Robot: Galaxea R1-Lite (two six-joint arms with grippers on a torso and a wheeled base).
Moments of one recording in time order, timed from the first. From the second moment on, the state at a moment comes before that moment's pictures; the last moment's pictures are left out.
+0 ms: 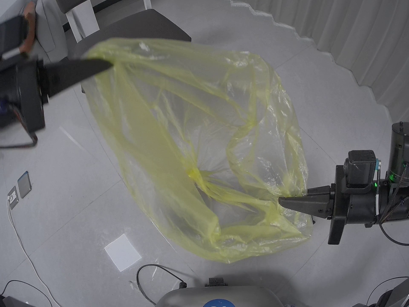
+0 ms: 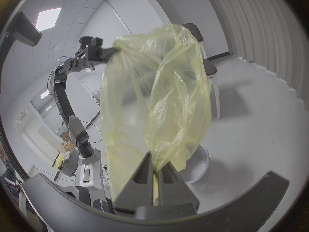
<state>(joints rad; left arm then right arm) -0.56 1.18 -1.11 0.04 -0.27 0.08 0.63 1.37 -0.65 -0.40 0.39 -0.07</state>
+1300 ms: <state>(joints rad) -0.45 1.53 -0.55 -0.78 -0.24 -0.07 0.49 1.82 -0.69 -0.64 0.44 -0.06</state>
